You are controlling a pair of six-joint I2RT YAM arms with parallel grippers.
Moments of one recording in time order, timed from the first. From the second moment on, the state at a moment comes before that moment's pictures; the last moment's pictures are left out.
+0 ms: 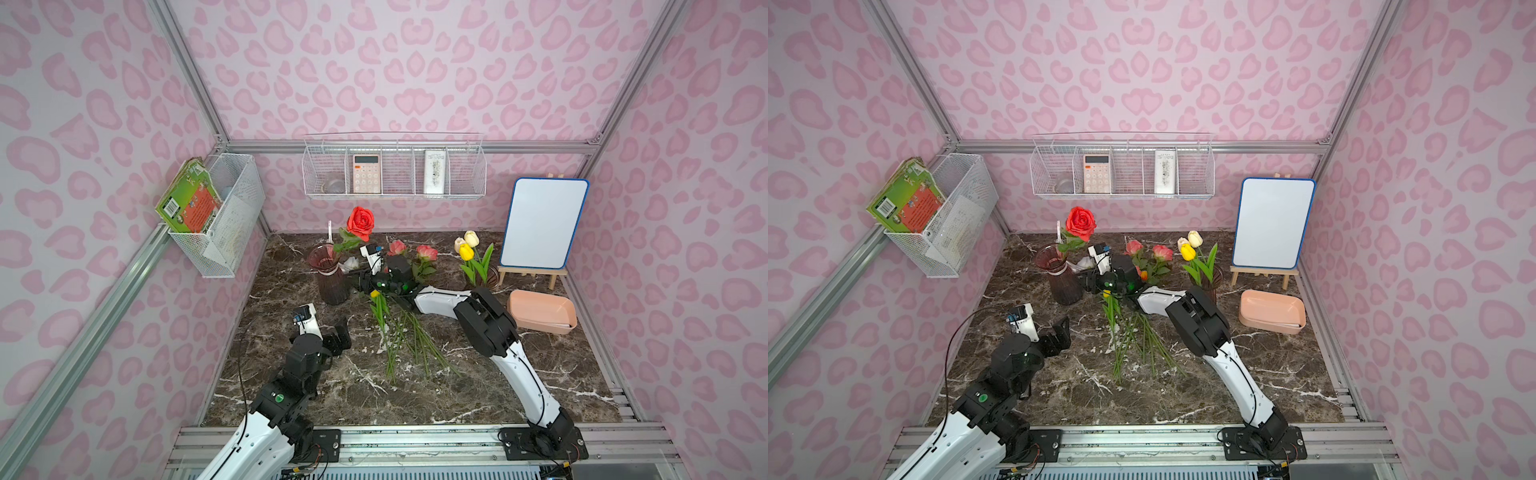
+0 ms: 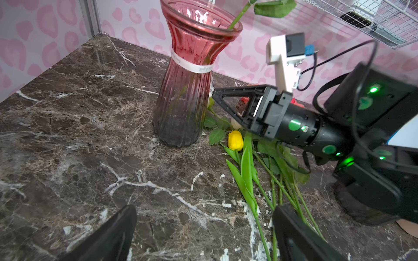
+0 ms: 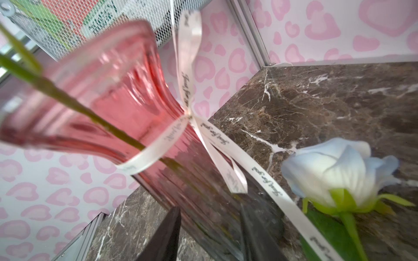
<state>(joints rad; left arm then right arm) -0.49 0.51 0.35 -0.24 -0.37 -0.51 0.79 2.44 1.74 0.60 -0.52 0.55</state>
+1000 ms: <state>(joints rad) -0.49 0.81 0.45 -0.17 -0.26 -0.48 0.82 1.72 1.10 -0.20 -0.05 0.30</state>
